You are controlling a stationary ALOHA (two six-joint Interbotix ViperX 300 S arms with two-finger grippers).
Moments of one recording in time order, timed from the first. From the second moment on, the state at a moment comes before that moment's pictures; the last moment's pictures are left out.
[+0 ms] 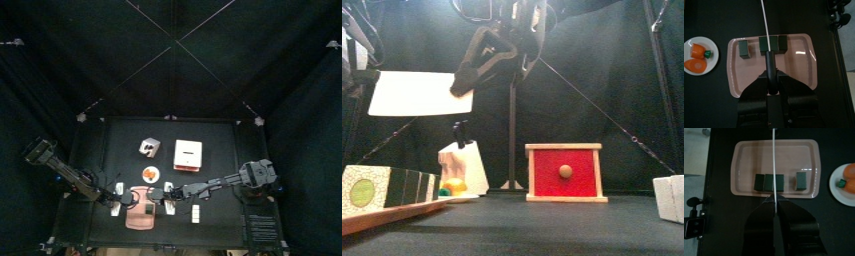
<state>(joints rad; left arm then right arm) -0.62 -0.49 0.93 0.54 0.58 -0.87 0.21 0.21 0.19 0.00 0.41 0.18</state>
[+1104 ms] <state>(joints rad) -0.69 -0.34 1.00 0.79 0.50 -1.18 0.26 0.29 0.29 -0.40 0.19 0.64</state>
